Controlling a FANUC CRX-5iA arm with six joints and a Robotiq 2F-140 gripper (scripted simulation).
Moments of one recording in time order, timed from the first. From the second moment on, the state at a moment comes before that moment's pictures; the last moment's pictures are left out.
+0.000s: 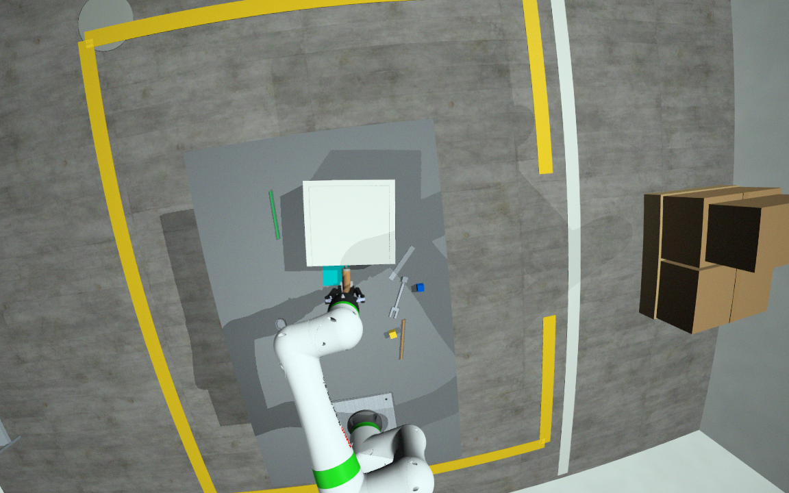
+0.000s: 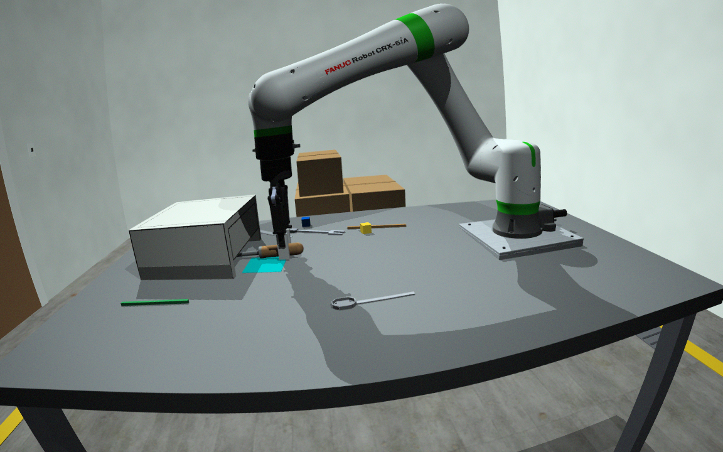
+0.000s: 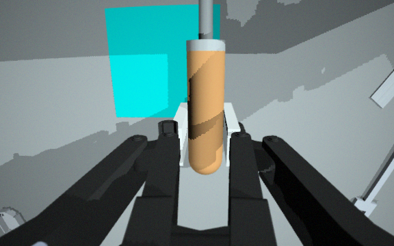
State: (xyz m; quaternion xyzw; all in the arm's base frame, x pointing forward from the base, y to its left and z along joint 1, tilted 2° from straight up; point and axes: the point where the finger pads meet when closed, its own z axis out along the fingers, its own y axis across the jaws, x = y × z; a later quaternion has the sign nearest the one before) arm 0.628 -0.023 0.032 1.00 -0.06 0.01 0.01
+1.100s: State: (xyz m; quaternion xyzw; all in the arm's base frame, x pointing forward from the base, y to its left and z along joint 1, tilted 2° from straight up) arm 0.601 -0.020 0.032 1.00 -0.06 0.01 0.01
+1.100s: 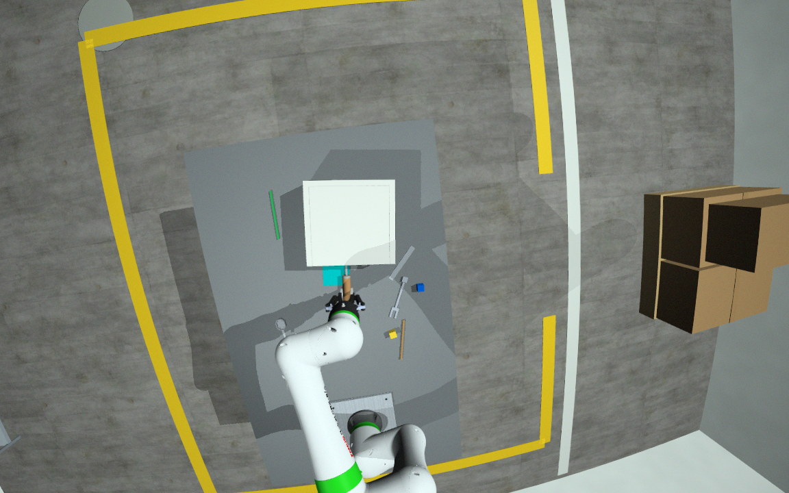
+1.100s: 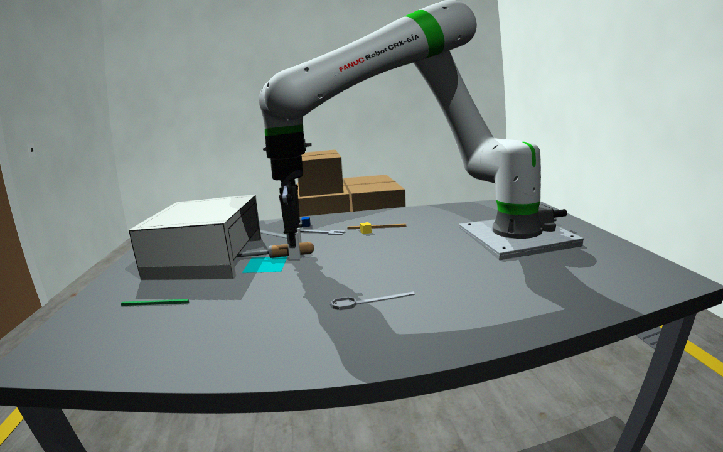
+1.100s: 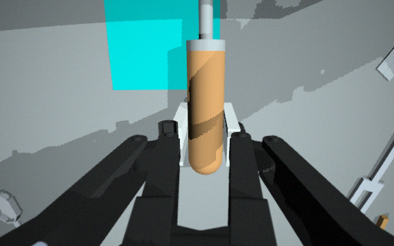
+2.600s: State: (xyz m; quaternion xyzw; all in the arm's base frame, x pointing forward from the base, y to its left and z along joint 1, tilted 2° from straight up) arm 0.488 -0.008 0.029 1.00 -0.06 0.01 0.01
